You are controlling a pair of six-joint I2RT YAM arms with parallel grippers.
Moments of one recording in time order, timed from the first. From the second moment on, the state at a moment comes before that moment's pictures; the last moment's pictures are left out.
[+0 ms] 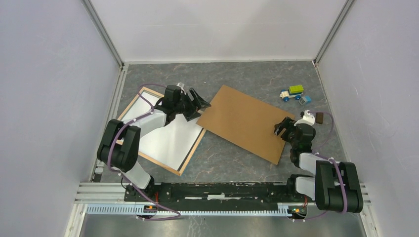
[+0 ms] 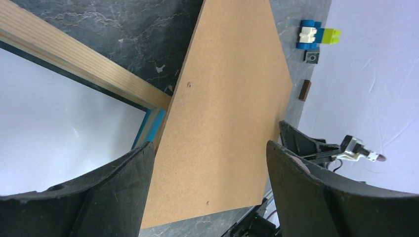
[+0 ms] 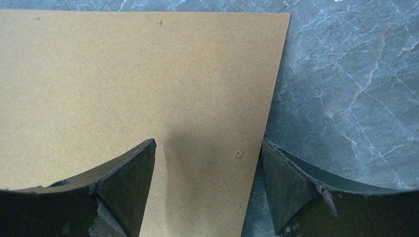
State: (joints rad) left arm -0.37 1.62 0.91 0.09 0.39 -0.97; right arm -0.07 1.18 0.13 0.60 -0.06 0.40
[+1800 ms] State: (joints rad) left arm -0.37 1.58 0.96 -0.03 0.52 -0.85; right arm -0.06 1.24 0.19 0.56 -0.03 0.35
